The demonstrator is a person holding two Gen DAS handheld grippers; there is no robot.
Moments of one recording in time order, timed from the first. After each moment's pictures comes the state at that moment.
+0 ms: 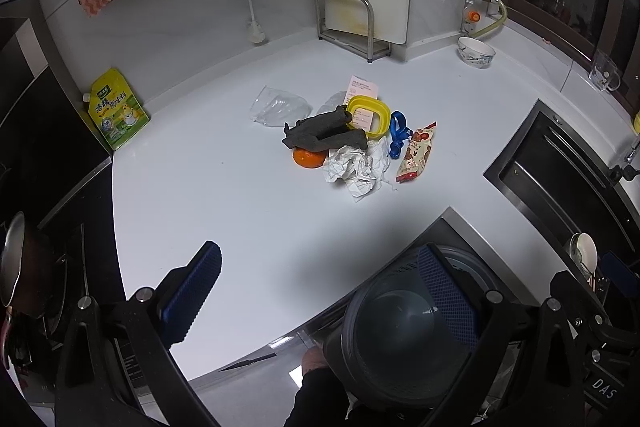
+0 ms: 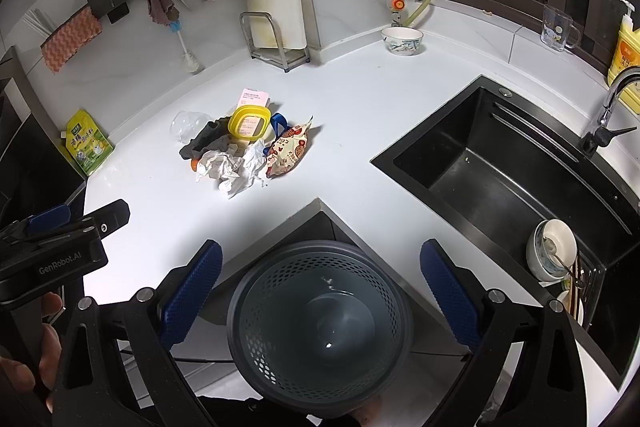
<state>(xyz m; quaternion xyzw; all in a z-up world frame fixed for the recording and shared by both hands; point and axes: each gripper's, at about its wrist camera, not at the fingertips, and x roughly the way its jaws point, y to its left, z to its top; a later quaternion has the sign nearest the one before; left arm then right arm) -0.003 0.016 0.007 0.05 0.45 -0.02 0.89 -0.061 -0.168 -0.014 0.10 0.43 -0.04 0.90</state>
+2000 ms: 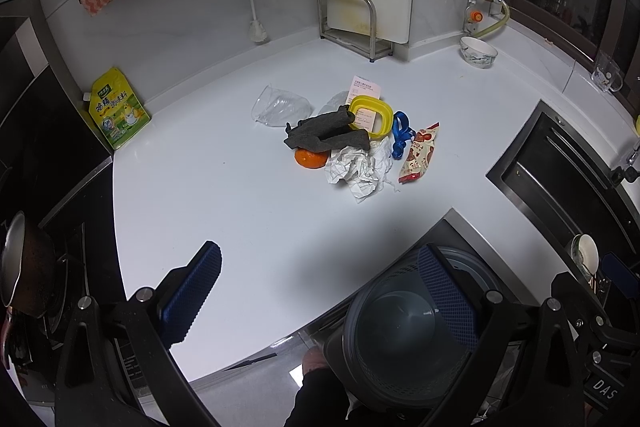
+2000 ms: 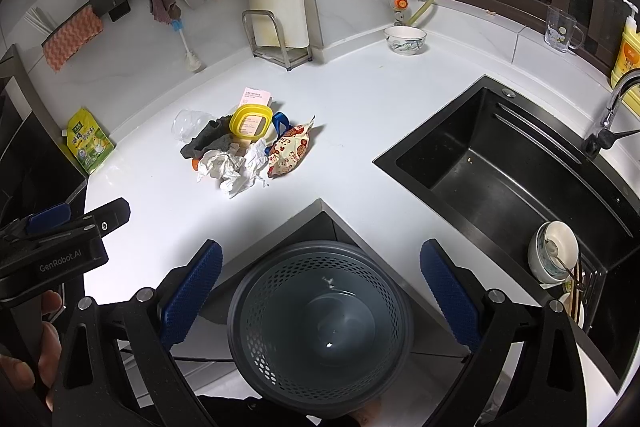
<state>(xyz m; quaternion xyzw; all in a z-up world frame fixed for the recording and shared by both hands) -0.004 0.014 0.006 0.05 0.45 -0.02 0.89 -0.059 -0.167 -0.013 0.10 0.43 -0.04 0.90</state>
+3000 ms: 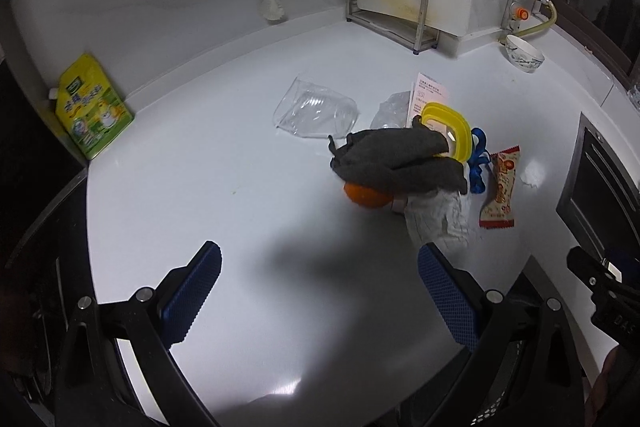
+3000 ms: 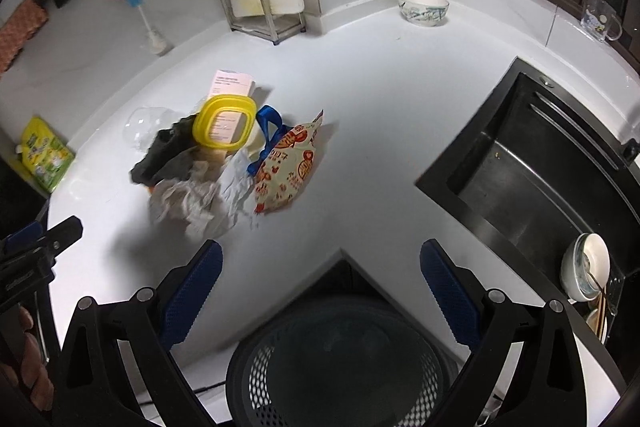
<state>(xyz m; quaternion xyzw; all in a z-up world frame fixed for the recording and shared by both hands) 0.125 0.081 -0.056 0.04 0.47 -0.03 0.88 0.086 -0.153 -0.088 0.11 0.47 -0.07 0.87</state>
